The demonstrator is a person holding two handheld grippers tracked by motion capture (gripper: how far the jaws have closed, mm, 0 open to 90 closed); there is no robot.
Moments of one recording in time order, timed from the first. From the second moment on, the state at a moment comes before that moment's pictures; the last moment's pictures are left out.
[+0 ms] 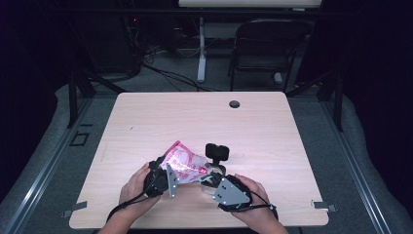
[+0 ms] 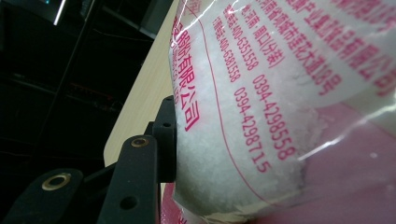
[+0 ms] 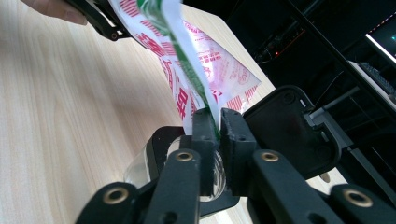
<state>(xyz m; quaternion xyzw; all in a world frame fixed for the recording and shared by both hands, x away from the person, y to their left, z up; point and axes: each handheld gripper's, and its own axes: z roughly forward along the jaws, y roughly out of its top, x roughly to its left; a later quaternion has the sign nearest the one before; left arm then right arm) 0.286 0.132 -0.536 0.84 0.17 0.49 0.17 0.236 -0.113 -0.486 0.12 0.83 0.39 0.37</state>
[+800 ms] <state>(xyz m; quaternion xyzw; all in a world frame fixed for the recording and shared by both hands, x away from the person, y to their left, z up) 0.281 0.120 -0.529 0.82 0.15 0.53 0.17 0.240 -0.123 -0.489 0.14 0.83 0.39 0.37</state>
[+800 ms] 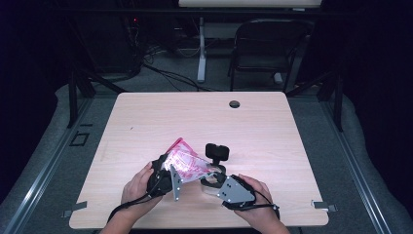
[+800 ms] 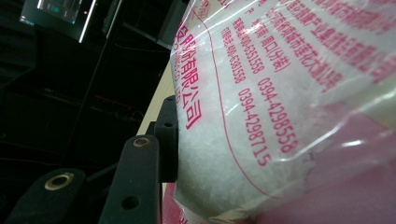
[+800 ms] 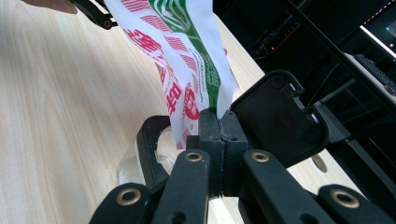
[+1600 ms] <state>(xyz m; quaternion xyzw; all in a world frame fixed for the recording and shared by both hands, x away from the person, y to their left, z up) 0.280 0.114 -0.524 0.81 0.14 0.55 0.16 0.242 -0.129 -0.497 0.15 0.83 0.39 0.37</state>
